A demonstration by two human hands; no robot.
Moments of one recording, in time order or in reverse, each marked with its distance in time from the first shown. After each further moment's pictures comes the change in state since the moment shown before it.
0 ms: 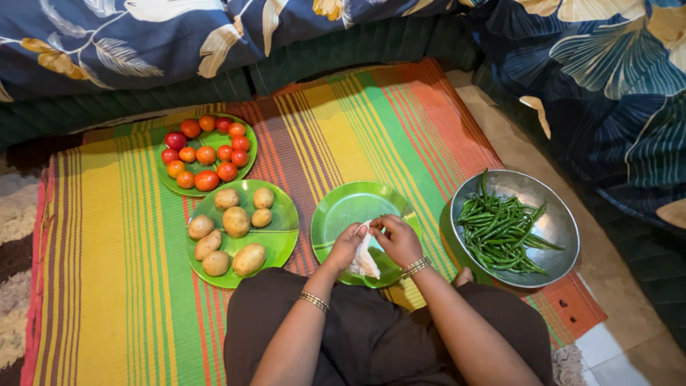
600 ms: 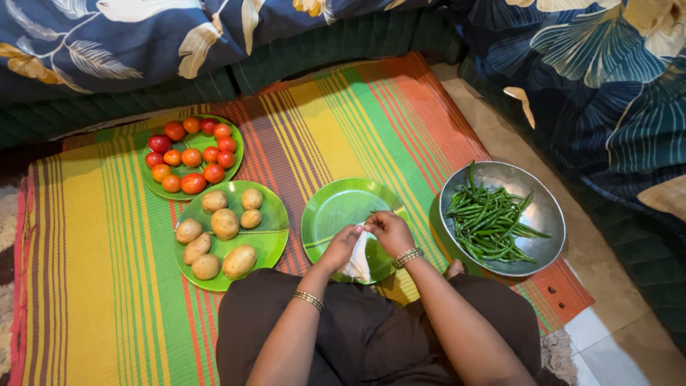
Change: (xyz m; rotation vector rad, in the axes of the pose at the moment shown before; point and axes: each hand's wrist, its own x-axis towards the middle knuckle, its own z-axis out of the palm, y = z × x) left_hand -0.007 0.013 0.012 0.307 -0.003 -0.096; right_hand 0.006 0.058 0.014 0.028 0.007 0.141
